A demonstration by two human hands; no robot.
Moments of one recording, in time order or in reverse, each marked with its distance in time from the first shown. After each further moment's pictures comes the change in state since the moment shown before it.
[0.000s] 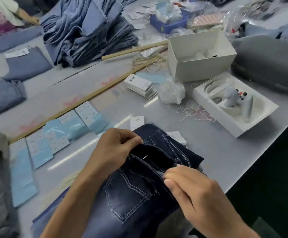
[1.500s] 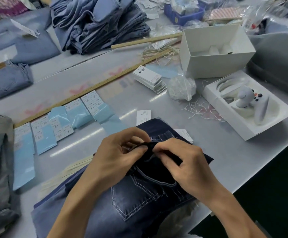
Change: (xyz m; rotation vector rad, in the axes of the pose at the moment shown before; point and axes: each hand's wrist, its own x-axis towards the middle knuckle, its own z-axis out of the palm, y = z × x) left_hand -0.031 -0.016 -0.003 -0.167 -0.019 0.164; right_hand 0.056 0.027 0.036 0.329 -0.019 -0.039
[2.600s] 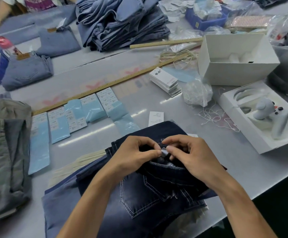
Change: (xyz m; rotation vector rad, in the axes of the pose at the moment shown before) left_hand 0.012 -0.034 0.005 -0.187 -0.107 -0.253; right_hand 0.032 0.009 0.003 0.221 -0.208 0.487
